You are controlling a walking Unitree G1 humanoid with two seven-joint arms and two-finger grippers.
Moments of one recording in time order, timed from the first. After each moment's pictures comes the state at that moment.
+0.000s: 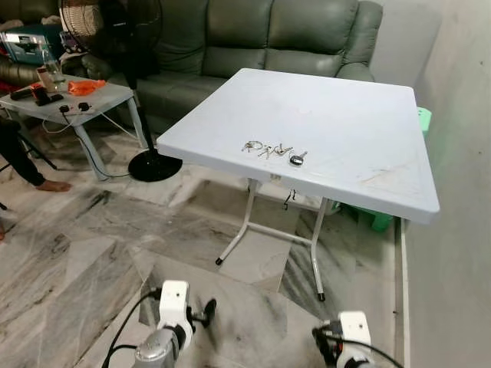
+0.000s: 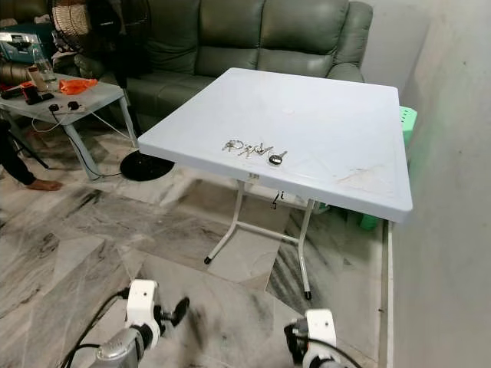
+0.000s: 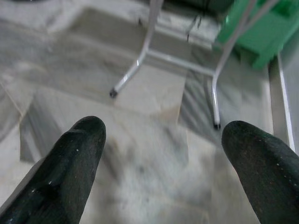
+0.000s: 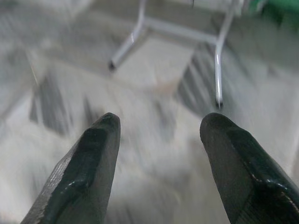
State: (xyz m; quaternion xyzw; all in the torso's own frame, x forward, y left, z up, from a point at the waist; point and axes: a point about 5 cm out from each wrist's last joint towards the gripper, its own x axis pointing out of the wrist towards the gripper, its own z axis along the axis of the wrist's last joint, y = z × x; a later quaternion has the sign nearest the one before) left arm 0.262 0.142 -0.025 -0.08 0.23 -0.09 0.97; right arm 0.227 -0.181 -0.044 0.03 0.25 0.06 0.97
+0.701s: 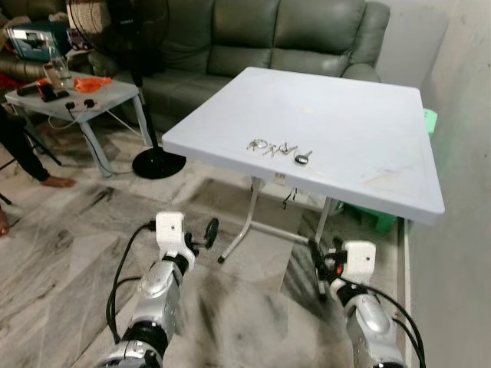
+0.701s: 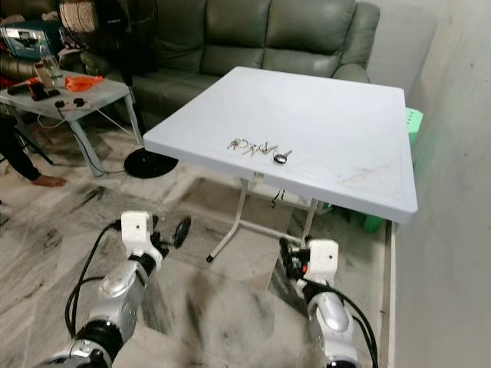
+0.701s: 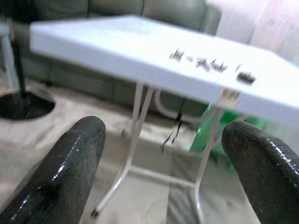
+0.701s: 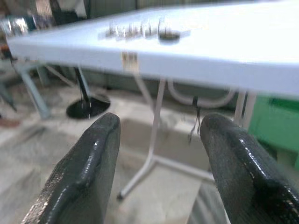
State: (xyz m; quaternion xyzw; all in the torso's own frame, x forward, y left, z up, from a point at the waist) left arm 0.337 0.133 0.078 -0.10 0.00 -0.12 0.99; right arm 0.302 -0.171 0.054 0.05 -0.02 0.07 1.00
